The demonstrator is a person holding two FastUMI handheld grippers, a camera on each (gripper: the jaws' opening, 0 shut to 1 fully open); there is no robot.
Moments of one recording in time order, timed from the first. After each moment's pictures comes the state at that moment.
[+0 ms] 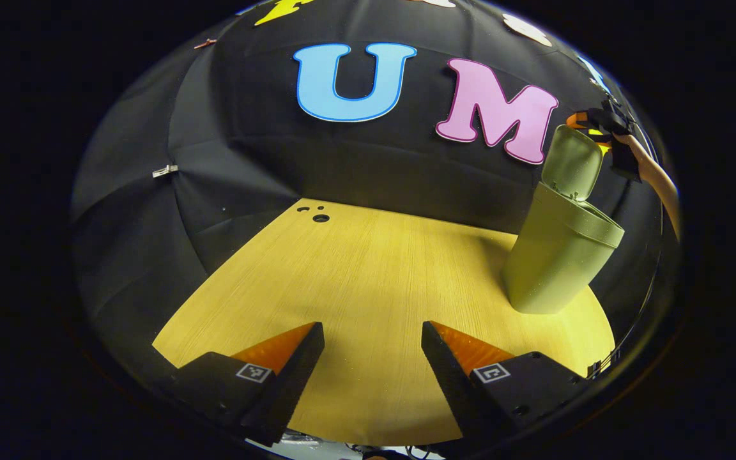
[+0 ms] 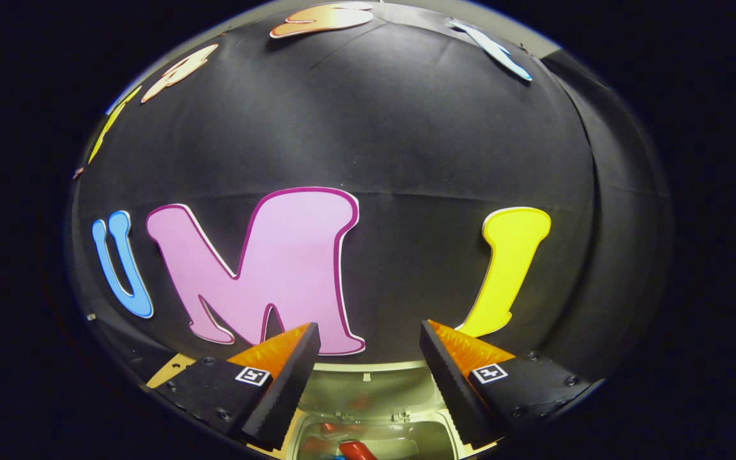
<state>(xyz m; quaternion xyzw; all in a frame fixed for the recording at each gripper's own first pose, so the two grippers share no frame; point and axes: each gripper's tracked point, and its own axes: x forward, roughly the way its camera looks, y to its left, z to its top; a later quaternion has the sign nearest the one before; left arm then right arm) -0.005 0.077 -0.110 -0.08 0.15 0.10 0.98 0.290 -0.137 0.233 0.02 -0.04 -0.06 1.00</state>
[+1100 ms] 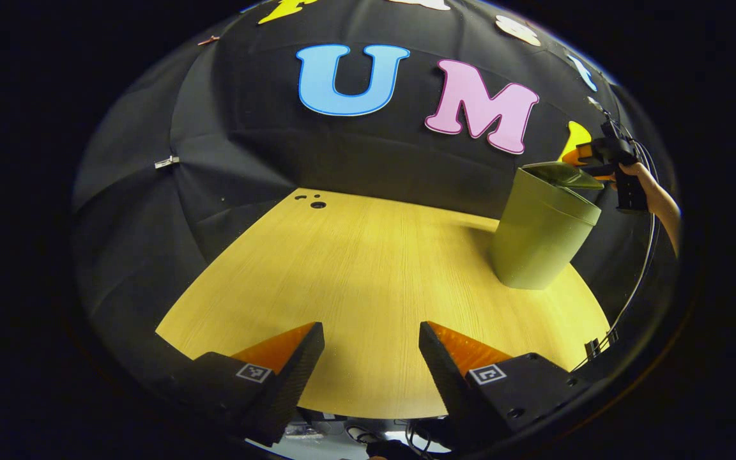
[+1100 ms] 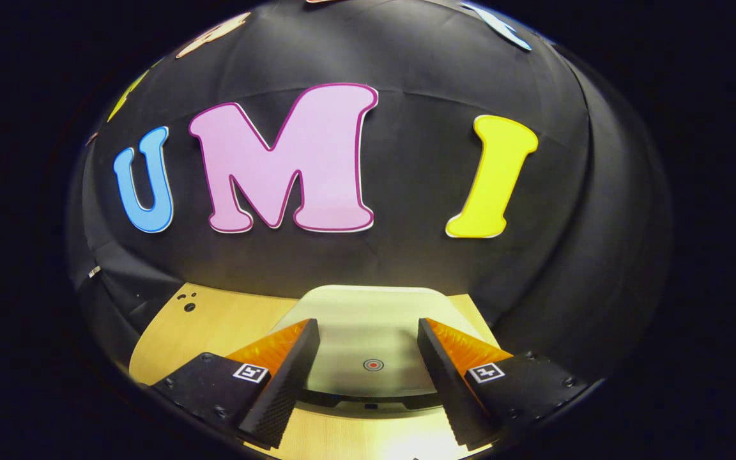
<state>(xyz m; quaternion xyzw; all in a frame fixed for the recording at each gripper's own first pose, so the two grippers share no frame) -0.067 0.077 -0.138 -0.08 0.16 0.06 0.98 0.195 -0.116 0.073 0.01 0.11 -0.05 0.99</state>
